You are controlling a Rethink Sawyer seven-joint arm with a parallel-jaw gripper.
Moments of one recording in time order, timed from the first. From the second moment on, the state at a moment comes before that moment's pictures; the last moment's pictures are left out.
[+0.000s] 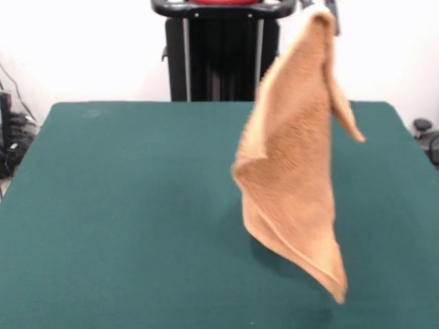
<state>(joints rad) -0.21 -0.98 0.11 2.12 -0.12 -0.65 1.65</state>
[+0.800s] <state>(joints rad) -0.23 -1.14 0.11 2.20 -0.17 -0.63 1.66</state>
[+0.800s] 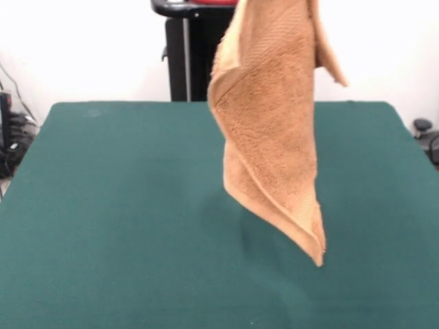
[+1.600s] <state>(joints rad) -0.04 -0.92 0.11 2.10 -0.13 -0.81 1.66</state>
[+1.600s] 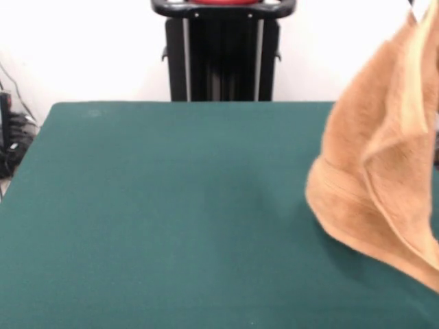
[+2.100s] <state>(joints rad) 0.05 -0.76 0.09 2.06 -0.09 -0.85 1.66</state>
